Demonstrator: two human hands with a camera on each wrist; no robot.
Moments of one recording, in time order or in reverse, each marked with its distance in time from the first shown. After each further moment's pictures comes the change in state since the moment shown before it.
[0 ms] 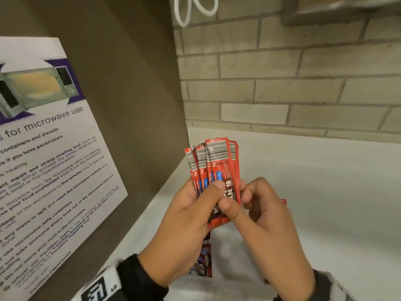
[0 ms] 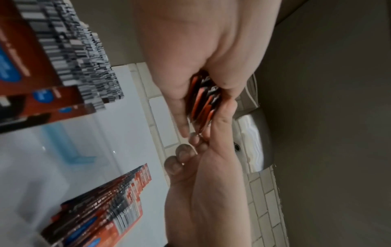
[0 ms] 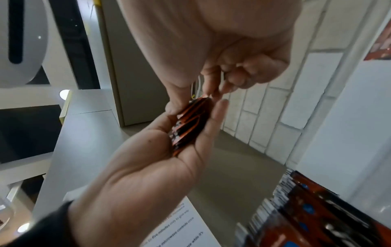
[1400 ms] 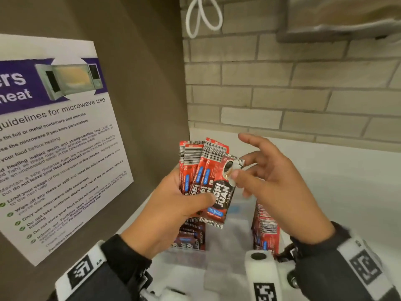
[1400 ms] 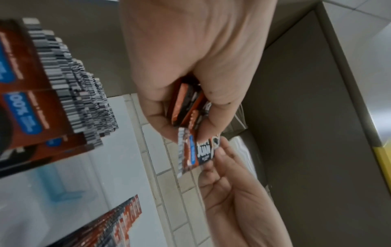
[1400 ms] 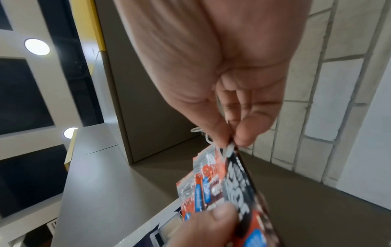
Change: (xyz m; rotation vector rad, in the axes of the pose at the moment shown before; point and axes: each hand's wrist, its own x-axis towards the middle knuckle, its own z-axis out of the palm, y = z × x) left_hand -0.021 -0.009 -0.010 0.122 0.154 0.062; right_hand 0.011 -0.041 -0.035 0.091 -0.175 -0.058
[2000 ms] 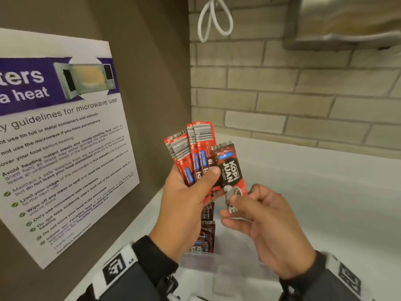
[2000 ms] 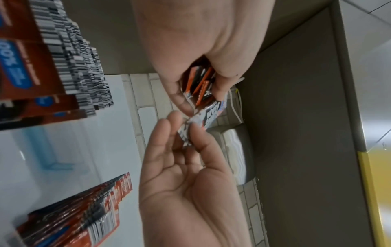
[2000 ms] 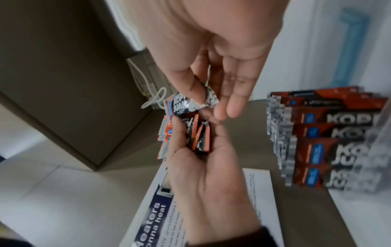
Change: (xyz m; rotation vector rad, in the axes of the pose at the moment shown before) left_hand 0.007 -0.008 0.004 -0.249 0.133 0.229; right_hand -0.026 0.018 0.038 0.554 0.101 0.431
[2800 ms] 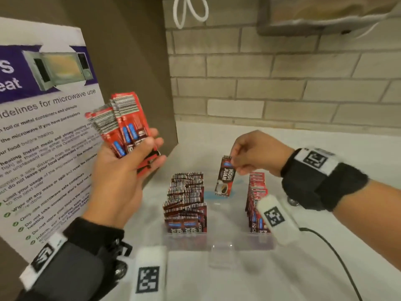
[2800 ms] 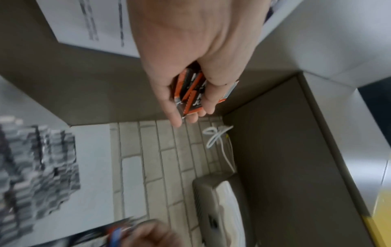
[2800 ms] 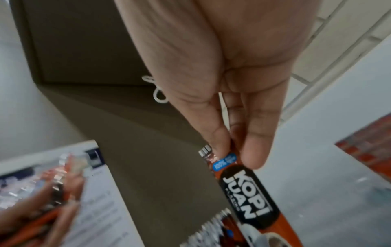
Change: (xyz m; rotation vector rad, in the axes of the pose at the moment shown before) left_hand 0.020 0.040 -0.056 0.060 0.103 0.088; right_hand 0.063 -0.061 -0.022 -1.077 -0.079 -0.015
